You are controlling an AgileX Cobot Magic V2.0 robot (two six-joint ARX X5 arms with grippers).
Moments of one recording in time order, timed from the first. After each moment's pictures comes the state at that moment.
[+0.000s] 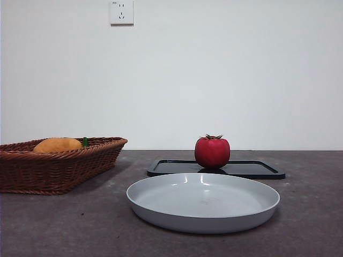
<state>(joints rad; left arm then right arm) 0.04 0.00 0.03 -0.18 -0.09 0.11 0.36 0.57 0.92 -0.98 -0.35 0.01</state>
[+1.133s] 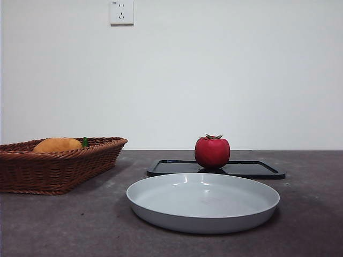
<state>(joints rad) 0.04 0.00 0.03 -0.18 -0.09 0.11 -0.06 0.08 0.17 -0.04 0.00 0.02</state>
